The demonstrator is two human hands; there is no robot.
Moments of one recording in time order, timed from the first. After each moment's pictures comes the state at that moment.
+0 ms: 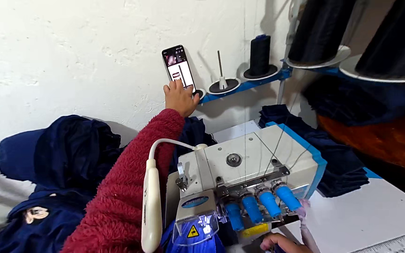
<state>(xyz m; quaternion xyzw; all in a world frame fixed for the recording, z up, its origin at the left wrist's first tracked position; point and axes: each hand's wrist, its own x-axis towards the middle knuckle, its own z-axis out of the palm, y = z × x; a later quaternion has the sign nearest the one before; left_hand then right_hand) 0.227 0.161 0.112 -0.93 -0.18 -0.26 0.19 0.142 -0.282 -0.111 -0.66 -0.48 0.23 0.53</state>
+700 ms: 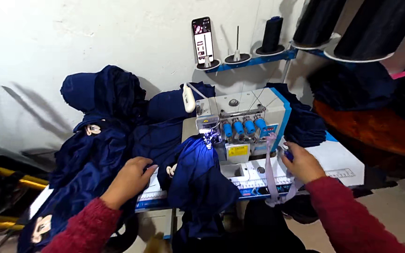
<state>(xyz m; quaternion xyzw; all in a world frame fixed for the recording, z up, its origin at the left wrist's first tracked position) -0.205 -0.013 0.000 -0.94 -0.30 -0.11 -0.08 0.224 -0.331 -0.090 -0.87 -0.40 -0.01 0.29</state>
